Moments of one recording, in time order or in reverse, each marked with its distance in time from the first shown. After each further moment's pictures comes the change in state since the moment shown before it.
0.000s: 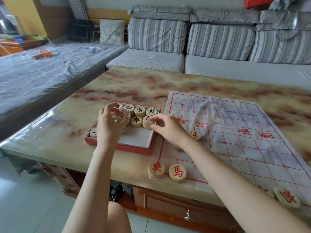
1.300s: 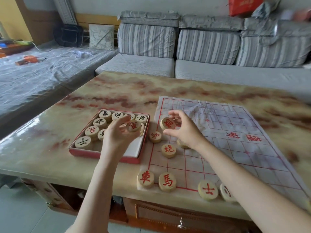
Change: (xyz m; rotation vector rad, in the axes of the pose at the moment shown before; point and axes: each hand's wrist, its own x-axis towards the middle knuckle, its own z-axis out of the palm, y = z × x) left_hand -0.029 0.038 0.014 -0.248 -0.266 -0.077; right_hand -0.010 0.030 -0.056 0.129 0.148 0.046
